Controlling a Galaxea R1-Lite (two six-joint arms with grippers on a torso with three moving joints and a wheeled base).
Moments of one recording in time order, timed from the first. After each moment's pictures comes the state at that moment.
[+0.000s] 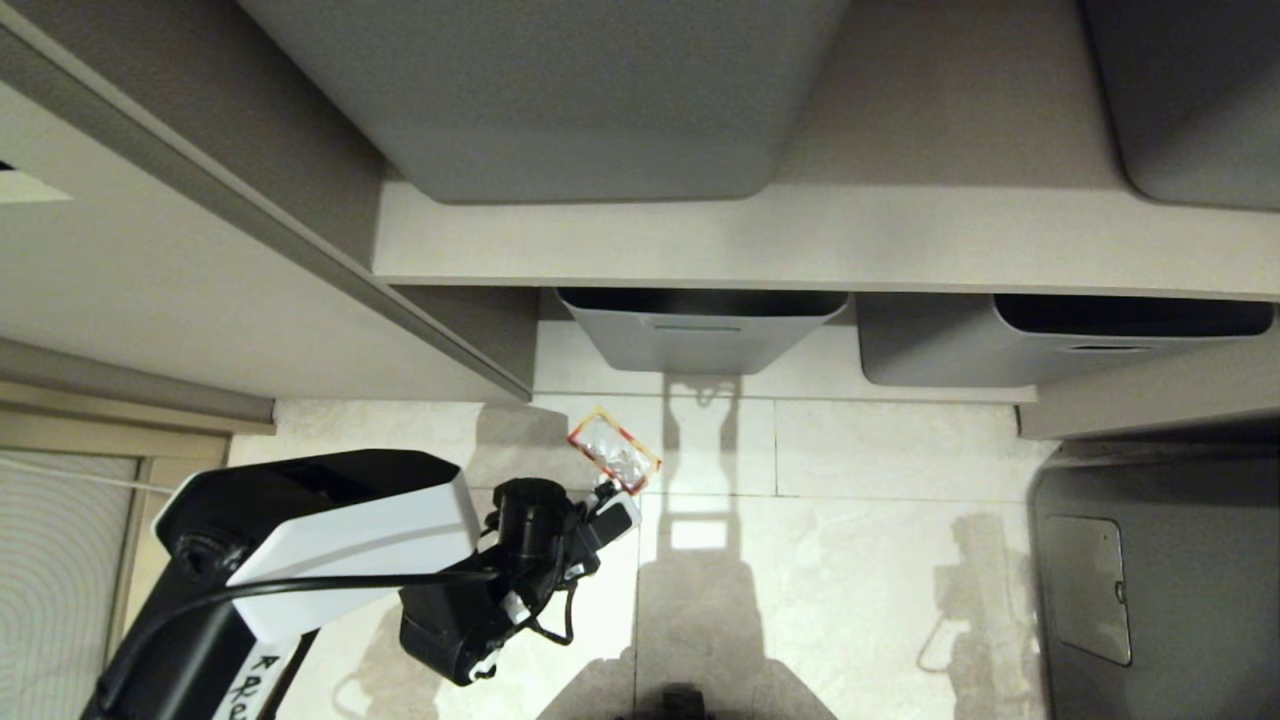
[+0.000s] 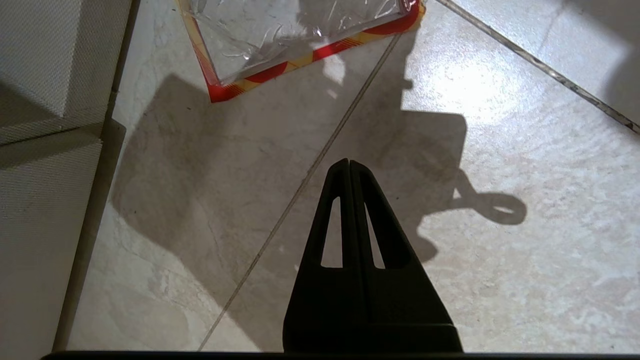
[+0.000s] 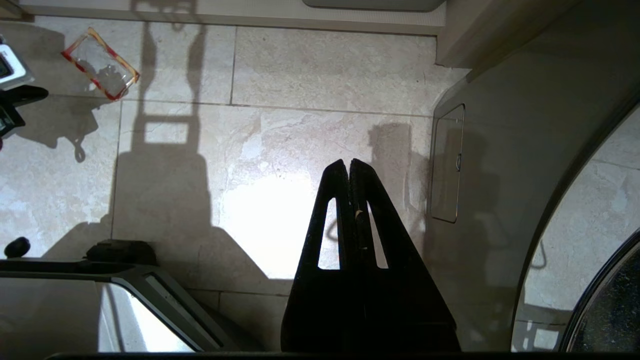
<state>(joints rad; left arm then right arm) -0.54 2.48 -0.93 -1.21 0.25 0.91 0.00 0.00 0.00 0.00 0.00 -0.01</state>
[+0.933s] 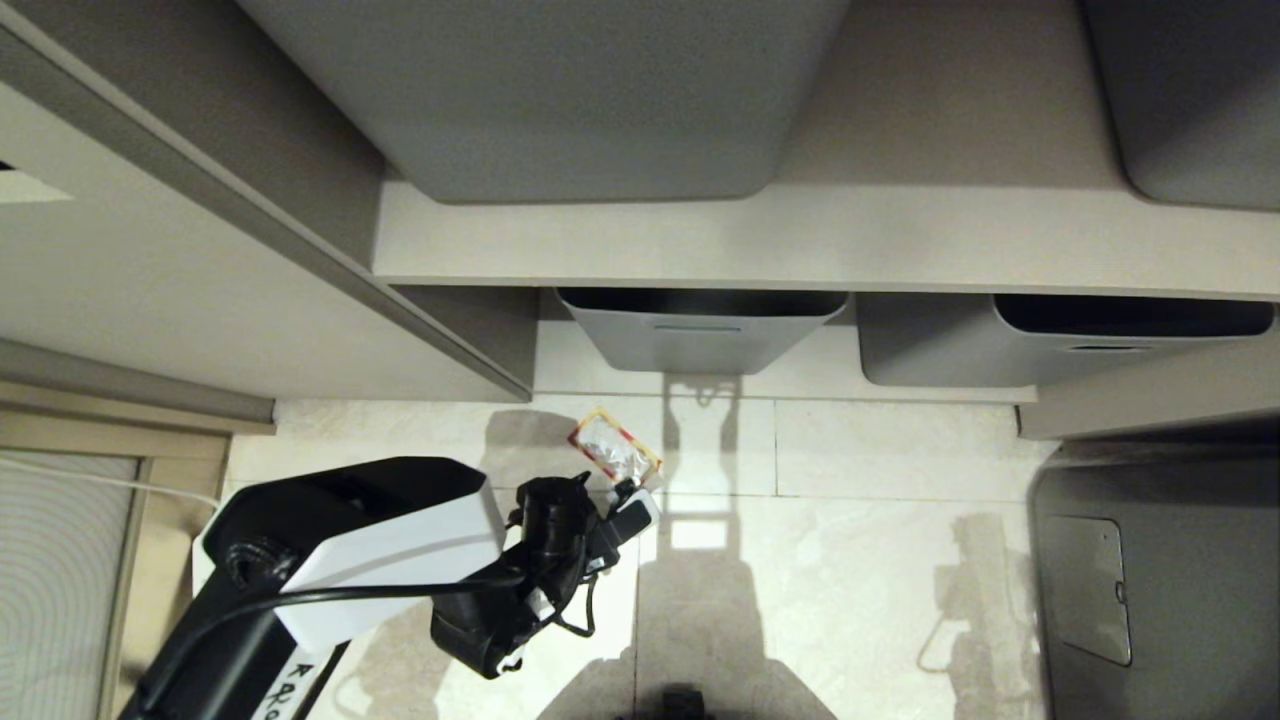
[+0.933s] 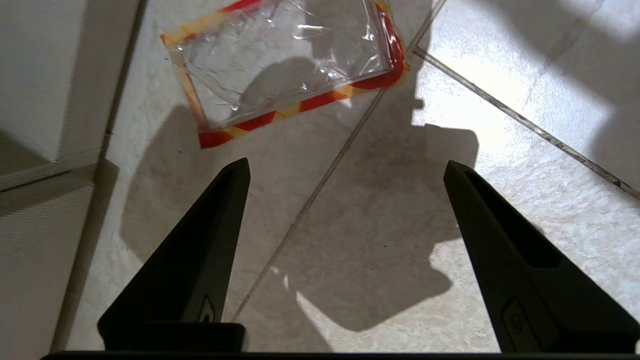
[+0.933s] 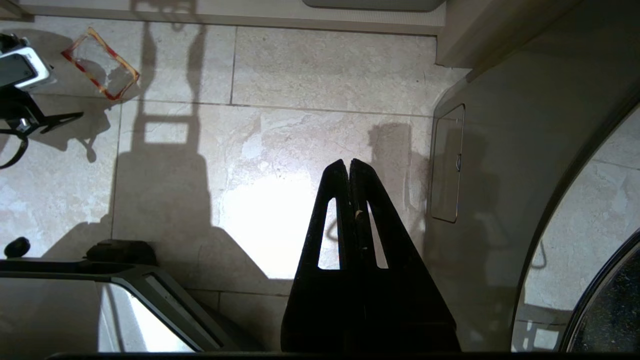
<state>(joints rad) -0.57 2.54 -1.03 -1.21 0.25 0.91 0.00 0.00 0.00 0.00 0.00 -0.01</state>
